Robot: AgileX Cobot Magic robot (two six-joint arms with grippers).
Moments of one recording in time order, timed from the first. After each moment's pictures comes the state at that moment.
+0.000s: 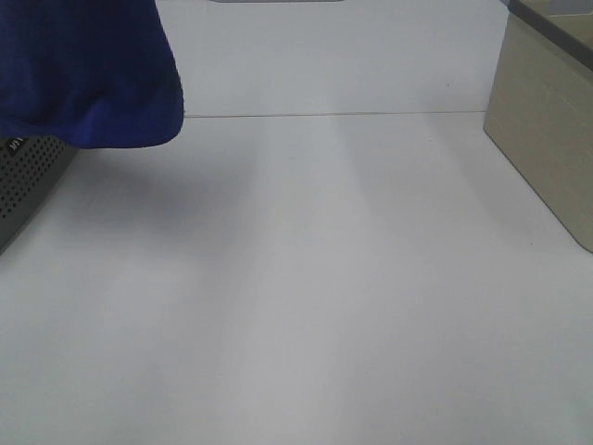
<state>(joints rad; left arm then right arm) -0.56 1.41 -1.68 0.43 0.67 1.10 0.00 0.05 -0.47 0.45 0.90 -0.30</state>
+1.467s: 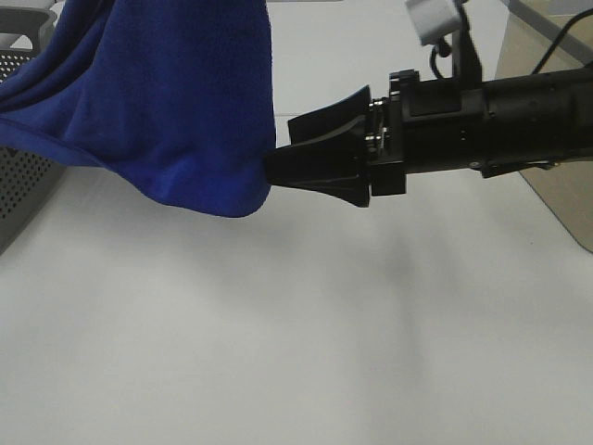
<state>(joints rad) -0.84 1.45 -1.68 0.39 0.71 1.12 0.29 1.68 -0.81 1.74 0.98 -2.02</state>
